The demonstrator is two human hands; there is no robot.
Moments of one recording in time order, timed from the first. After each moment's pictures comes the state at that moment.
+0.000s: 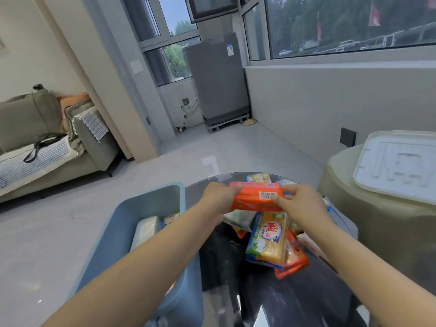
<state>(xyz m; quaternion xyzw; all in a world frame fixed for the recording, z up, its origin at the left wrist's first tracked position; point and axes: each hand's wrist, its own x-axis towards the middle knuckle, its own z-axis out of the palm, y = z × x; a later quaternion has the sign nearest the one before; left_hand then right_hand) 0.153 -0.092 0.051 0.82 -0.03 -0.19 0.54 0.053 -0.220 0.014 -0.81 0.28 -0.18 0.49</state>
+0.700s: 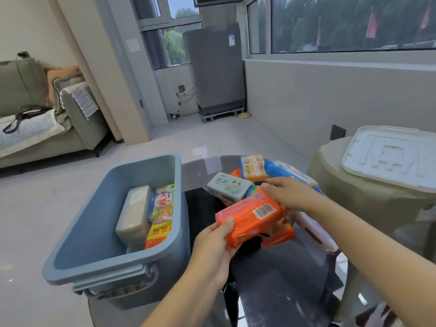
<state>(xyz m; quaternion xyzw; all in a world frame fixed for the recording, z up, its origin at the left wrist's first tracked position) 0.049 -0.030 -0.033 0.53 0.07 -0.26 0.81 0.045 -0.222 -0.004 -0.89 0.20 0.00 0.42</state>
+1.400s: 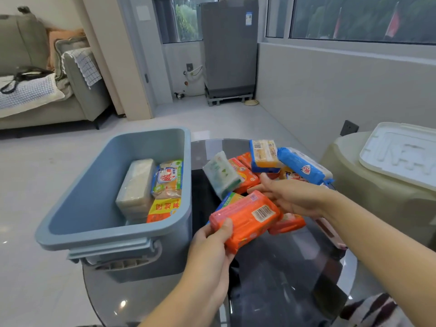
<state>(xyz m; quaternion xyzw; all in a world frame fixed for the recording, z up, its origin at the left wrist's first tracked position) 0.027 -0.010 -0.051 0.49 0.12 -0.23 0.83 0.054 -0.207 -0.022 -0.75 0.10 0.21 0.63</state>
